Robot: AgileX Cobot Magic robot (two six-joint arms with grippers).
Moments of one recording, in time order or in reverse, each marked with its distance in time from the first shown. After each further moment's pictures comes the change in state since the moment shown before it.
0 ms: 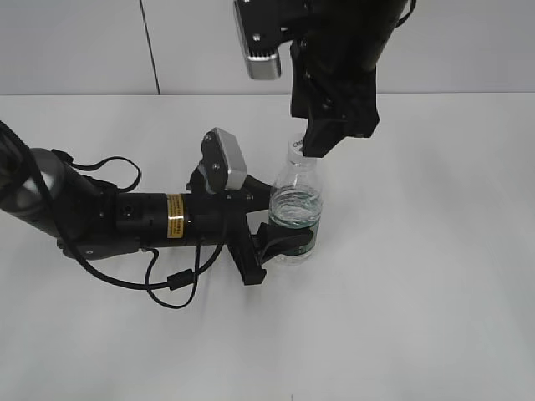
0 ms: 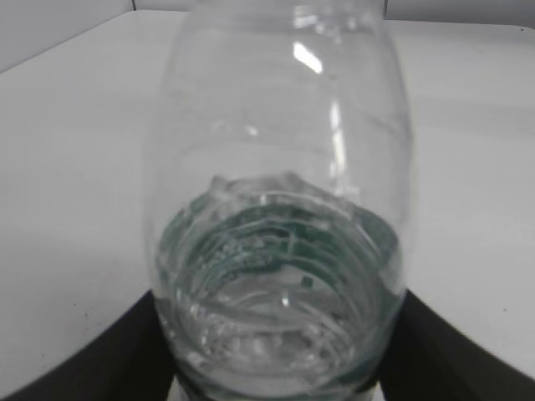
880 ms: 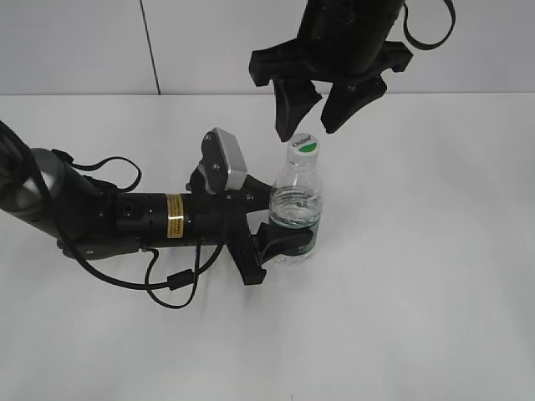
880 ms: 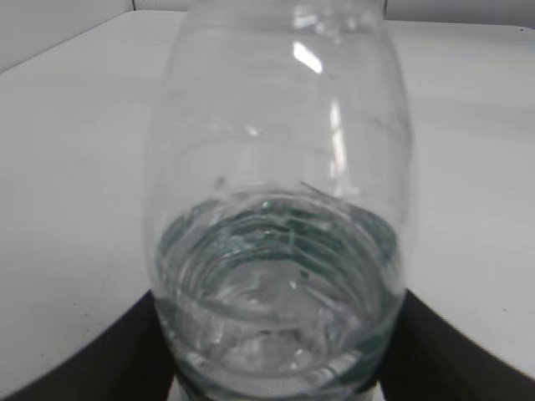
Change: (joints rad) left arm 0.000 0.000 0.000 0.000 -0.001 0.001; right arm 0.000 -0.006 -0.012 0.013 0.003 1.389
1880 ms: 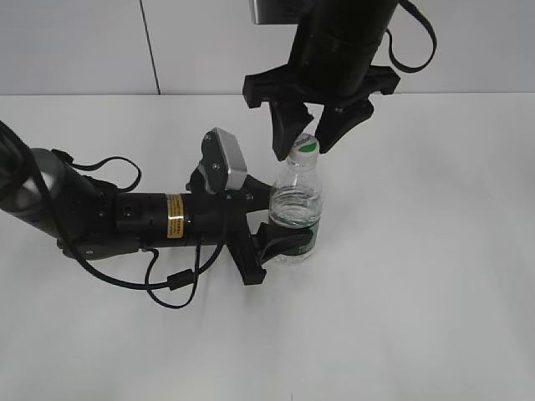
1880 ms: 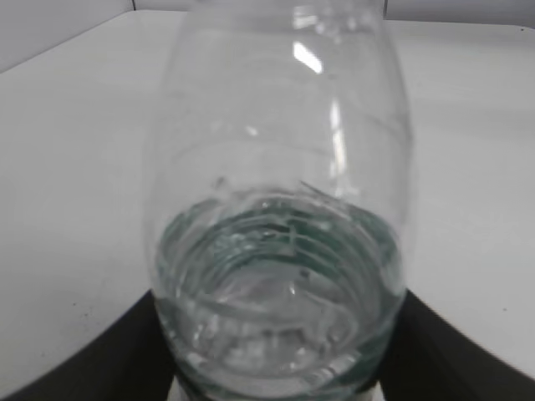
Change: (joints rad) left arm 0.000 0.000 0.000 0.000 0.000 0.000; right arm 0.000 0.060 0.000 0.010 0.001 0.025
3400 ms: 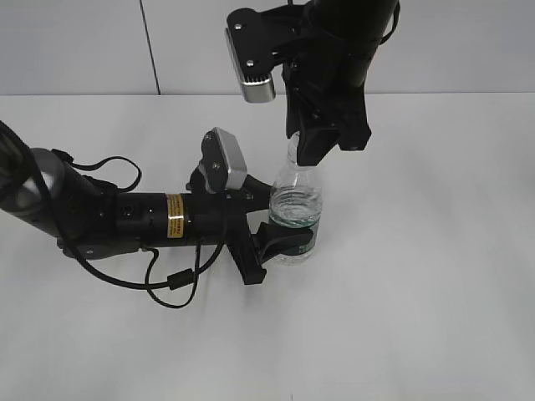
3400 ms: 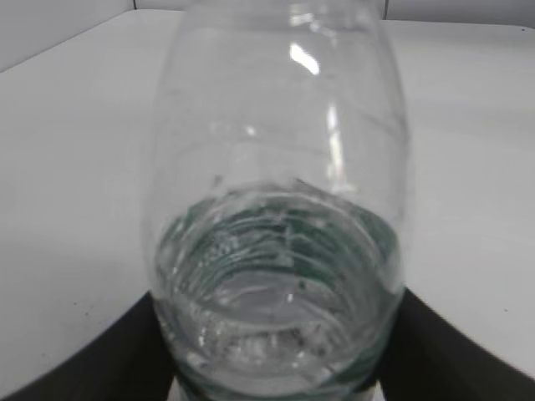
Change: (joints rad) left arm 0.000 0.000 0.000 0.005 0.001 -0.004; right arm 0.000 -0.002 -0.006 -0.033 0.003 -1.429
